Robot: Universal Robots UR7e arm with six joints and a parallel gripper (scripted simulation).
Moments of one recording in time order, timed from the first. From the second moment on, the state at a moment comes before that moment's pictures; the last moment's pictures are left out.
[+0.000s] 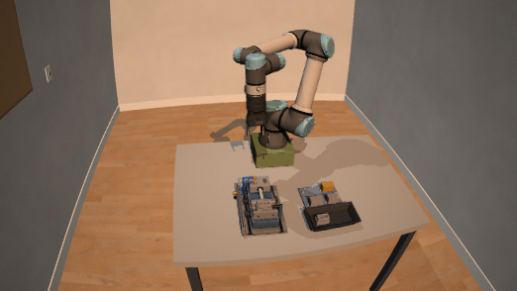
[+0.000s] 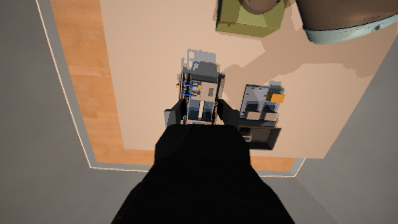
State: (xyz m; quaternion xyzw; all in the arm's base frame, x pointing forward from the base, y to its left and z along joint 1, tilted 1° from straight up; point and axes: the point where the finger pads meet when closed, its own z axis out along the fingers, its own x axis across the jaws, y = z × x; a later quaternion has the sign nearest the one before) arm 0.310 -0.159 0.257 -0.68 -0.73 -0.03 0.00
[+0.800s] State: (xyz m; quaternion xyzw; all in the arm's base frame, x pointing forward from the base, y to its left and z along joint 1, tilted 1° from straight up) arm 0.409 -0.049 0.200 -0.70 -0.72 -0.02 0.01
